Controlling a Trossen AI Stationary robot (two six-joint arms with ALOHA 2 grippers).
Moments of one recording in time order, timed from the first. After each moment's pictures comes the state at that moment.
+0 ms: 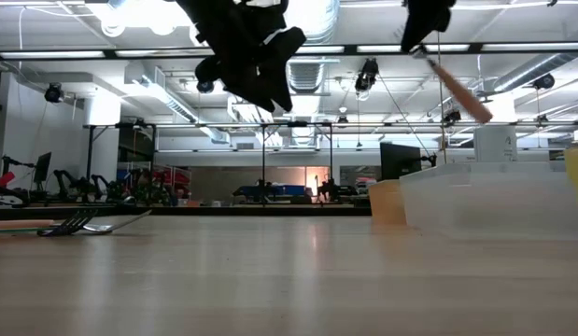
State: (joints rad) left arm -0.10 1.67 1.25 -0.44 -0.72 -0.51; right arm -0.08 1.34 1.52 -1.24 0.21 0.24
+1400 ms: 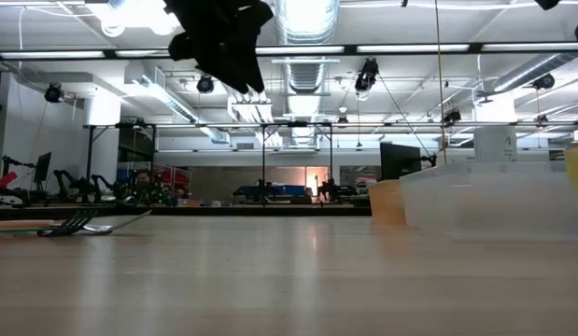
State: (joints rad) left arm -0.16 1.56 1.24 -0.64 -0.75 -0.57; right arm 0.60 1.36 1.17 -1.28 -0.22 1.04
